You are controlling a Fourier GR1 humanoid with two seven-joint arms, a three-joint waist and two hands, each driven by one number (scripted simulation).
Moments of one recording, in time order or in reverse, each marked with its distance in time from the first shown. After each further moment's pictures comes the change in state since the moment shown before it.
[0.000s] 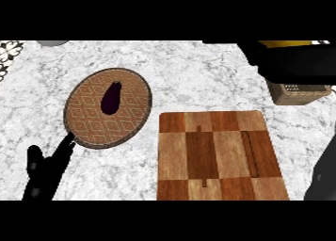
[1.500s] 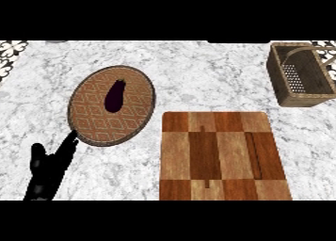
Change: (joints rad) left arm -0.020 -0.020 0.014 0.010 -0.026 -0.038 -0.004; right arm -0.213 -0.383 -0.346 0.929 -0.146 -0.200 -0.461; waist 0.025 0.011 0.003
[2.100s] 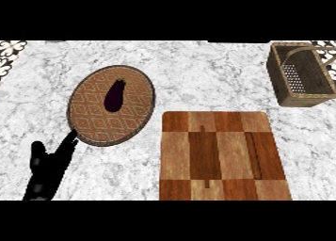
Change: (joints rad) left arm 0.002 -0.009 0.006 -0.028 -0.010 0.005 0.044; right arm 0.069 -0.089 0.012 0.238 0.041 -0.123 -0.176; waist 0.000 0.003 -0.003
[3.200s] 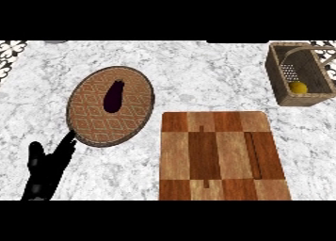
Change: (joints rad) left arm -0.002 -0.008 0.028 0.018 -0.010 -0.022 -0.013; right arm -0.013 -0.260 -0.096 0.244 -0.075 -0.016 -0.213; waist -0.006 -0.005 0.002
